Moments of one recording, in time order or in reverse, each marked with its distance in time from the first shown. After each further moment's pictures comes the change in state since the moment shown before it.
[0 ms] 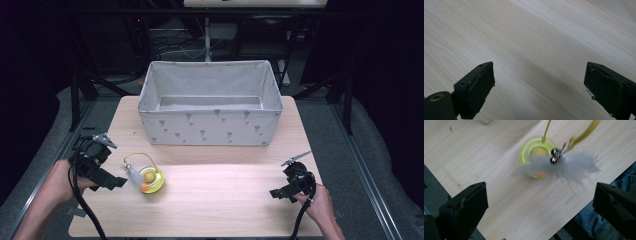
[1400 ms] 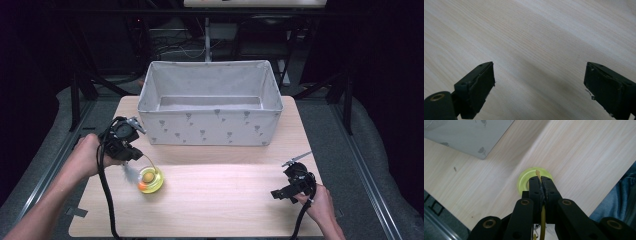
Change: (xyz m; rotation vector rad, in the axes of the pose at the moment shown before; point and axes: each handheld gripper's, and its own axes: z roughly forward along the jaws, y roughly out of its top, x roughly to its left) left arm -0.019 0.065 0.005 0.049 0.020 0.176; right arm -0.003 -0.003 0.002 0.015 -0.015 0.009
